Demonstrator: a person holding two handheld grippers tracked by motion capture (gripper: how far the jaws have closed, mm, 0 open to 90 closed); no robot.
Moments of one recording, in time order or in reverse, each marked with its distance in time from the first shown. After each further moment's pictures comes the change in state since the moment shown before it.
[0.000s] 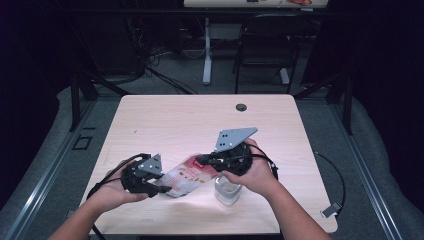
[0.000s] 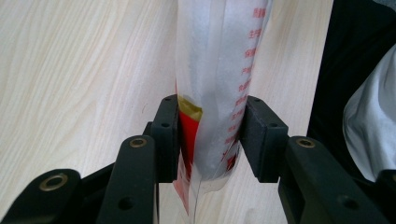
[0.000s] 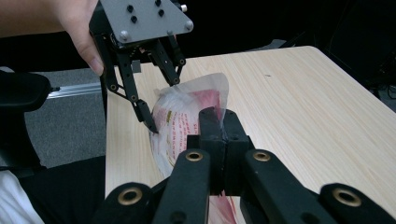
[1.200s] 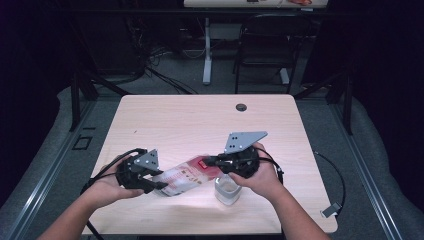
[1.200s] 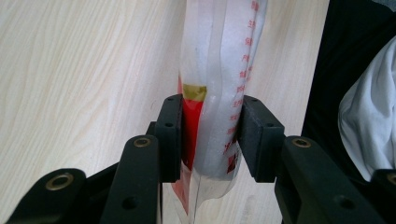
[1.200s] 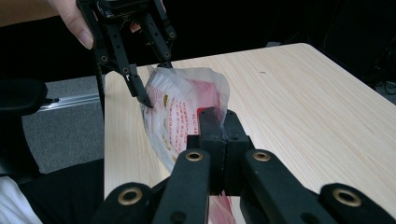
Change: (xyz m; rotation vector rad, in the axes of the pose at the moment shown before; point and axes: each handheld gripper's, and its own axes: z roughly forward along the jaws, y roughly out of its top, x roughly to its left) left arm 0.002 0.008 -0.019 0.020 0.007 0.012; right arm -0.004 -0.020 -0.008 -0.036 -0.013 0.044
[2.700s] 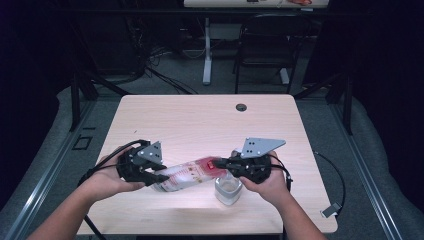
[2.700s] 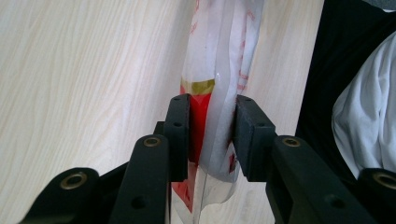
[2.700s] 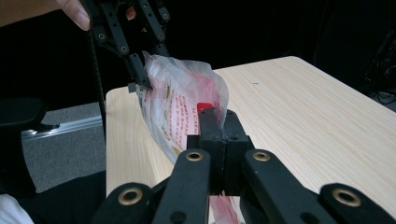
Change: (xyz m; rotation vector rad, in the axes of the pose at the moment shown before) left arm -0.002 0.030 -0.024 0.040 0.015 0.036; right arm -0.001 -0.028 -0.019 -0.118 -0.017 0.050
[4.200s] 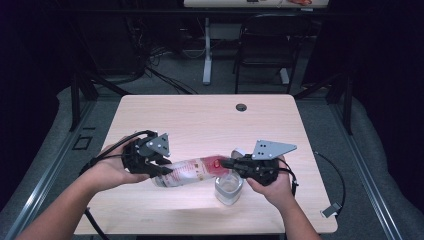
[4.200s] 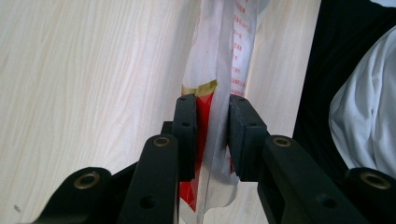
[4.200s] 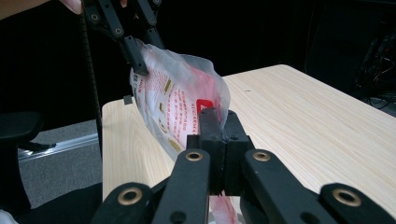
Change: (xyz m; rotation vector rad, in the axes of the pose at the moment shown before) left arm 0.002 0.033 -0.016 0.067 0.010 0.044; right arm -0.005 -0.018 -0.013 -0.079 -0.025 0.033
